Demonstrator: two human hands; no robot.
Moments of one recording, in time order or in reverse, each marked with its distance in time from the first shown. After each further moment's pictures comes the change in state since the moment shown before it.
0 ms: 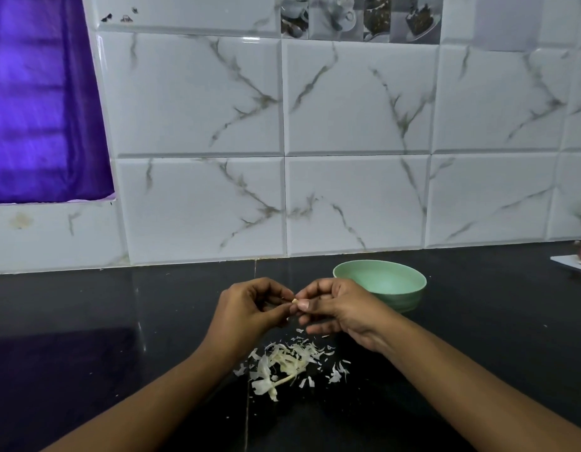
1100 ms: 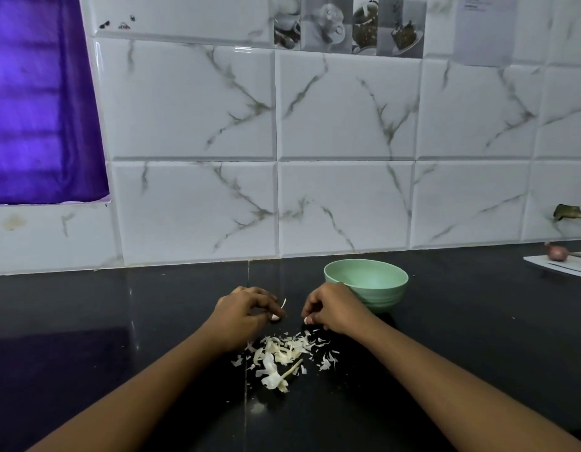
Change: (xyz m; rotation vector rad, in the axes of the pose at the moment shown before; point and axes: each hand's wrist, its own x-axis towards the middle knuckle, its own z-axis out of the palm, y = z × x) left_hand 0.013 -0.020 -0.014 0.538 -0.313 -0.010; right_hand 0.017 0.016 -0.016 -1.148 0.126 -0.150
